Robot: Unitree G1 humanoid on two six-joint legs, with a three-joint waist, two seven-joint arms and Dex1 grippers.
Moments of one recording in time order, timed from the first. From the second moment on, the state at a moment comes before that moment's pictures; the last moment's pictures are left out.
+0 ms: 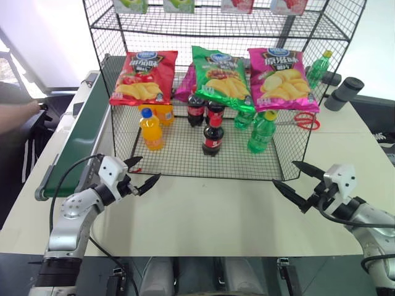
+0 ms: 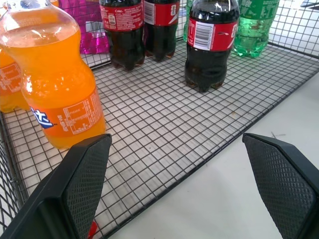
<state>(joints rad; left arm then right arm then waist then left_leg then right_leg) -0.05 0.50 0.12 -0.04 -0.34 0.10 -0.79 0.19 -0.64 -0.32 -0.27 0.49 0.17 0.80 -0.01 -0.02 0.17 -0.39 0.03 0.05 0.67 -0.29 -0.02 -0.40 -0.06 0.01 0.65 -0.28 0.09</state>
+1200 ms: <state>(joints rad) -0.05 0.51 0.10 -0.06 -0.34 0.14 -0.76 0.13 -0.62 -0.26 -0.26 0.45 0.18 0.78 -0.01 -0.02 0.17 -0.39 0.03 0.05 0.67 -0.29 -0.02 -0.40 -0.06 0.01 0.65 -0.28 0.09</state>
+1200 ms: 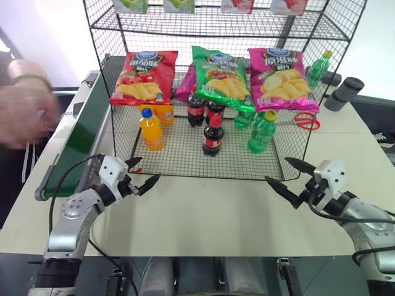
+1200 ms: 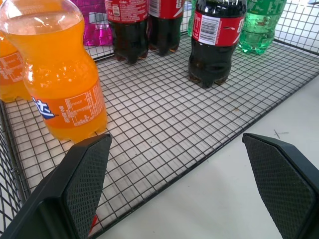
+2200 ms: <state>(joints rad) -0.06 0.50 0.09 -0.06 -0.34 0.15 -0.76 0.13 -0.59 -0.24 -0.25 0.44 0.17 0.78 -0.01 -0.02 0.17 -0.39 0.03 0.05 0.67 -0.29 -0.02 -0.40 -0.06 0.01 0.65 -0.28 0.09</state>
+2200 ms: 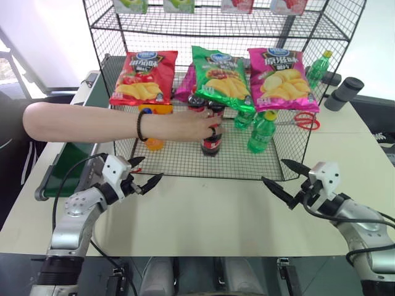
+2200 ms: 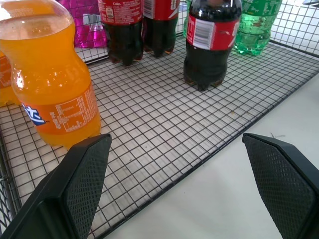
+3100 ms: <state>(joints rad) -0.07 0.49 0.09 -0.09 -0.35 0.23 -0.74 0.09 -0.58 -0.20 -0.24 0.43 0.17 0.78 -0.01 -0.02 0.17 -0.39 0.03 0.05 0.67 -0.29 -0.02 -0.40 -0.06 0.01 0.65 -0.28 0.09</state>
